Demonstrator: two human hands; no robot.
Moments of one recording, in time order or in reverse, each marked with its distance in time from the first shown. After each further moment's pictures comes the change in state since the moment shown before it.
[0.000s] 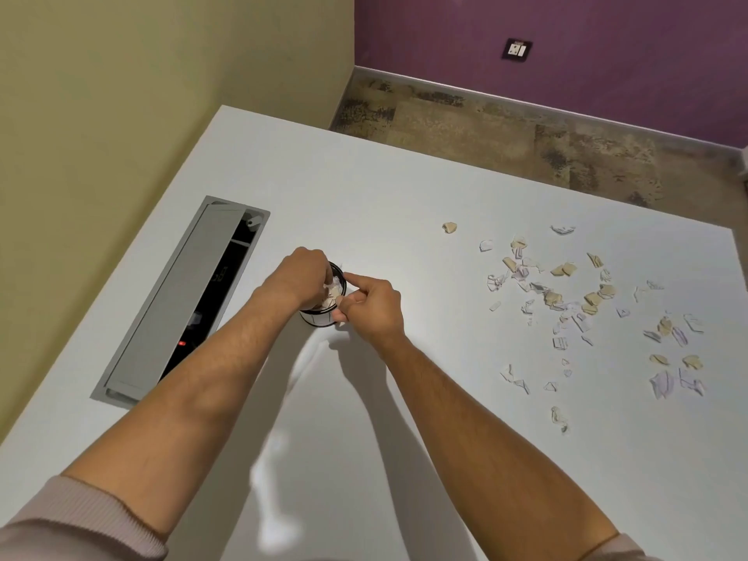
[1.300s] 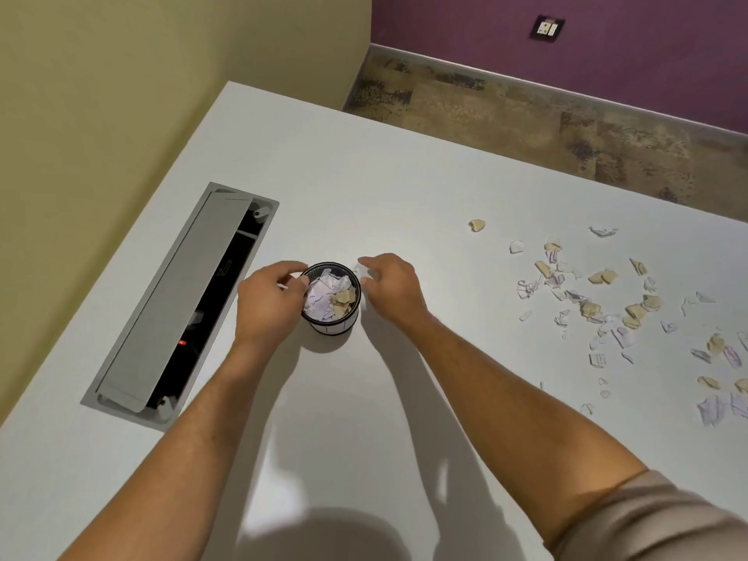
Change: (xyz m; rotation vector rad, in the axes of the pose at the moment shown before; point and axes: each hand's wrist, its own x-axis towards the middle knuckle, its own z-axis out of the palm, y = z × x) left_hand -0.021 -0.048 0.039 -0.795 0.481 -0.227; right_hand 0.081 0.018 -0.002 -0.503 -0.024 -0.264
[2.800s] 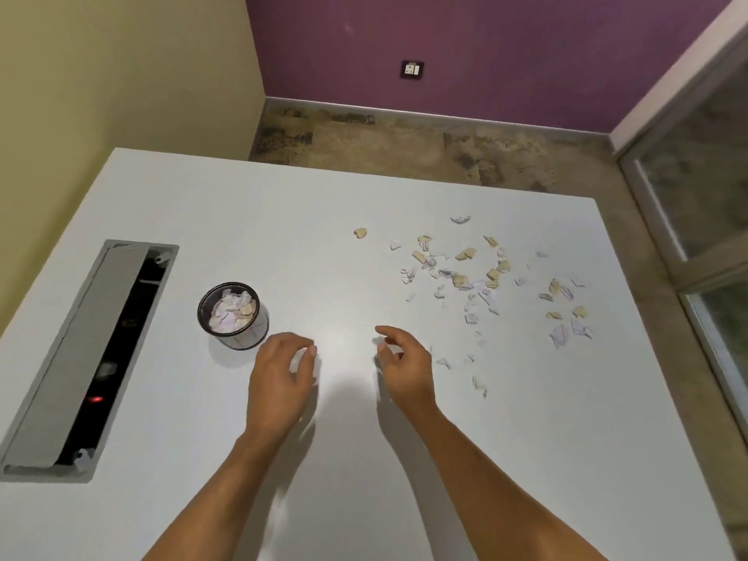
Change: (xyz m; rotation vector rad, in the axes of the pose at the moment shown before) left_hand -0.142 0.028 0.077 0.064 -0.132 0.433; right_hand -0.200 0.072 -0.067 0.529 0.474 0.264
